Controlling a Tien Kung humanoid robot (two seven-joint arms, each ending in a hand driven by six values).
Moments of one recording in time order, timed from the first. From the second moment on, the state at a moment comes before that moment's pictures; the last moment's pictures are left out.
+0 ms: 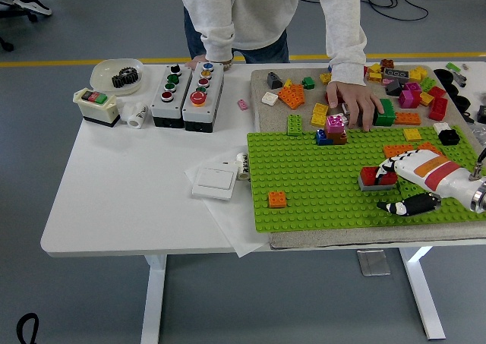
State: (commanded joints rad) left arm -0.24 0.13 -0.74 -0.26 1.86 -0.27 0.28; right arm 0.60 -0.71 0.59 1.17 -1.91 -0.12 0.32
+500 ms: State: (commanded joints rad) left arm -0.23 0.13 -0.74 -0.26 1.85 -0.27 0.28; right arm 0.58 -0.72 0.58 1.18 -1.92 -0.12 0.31
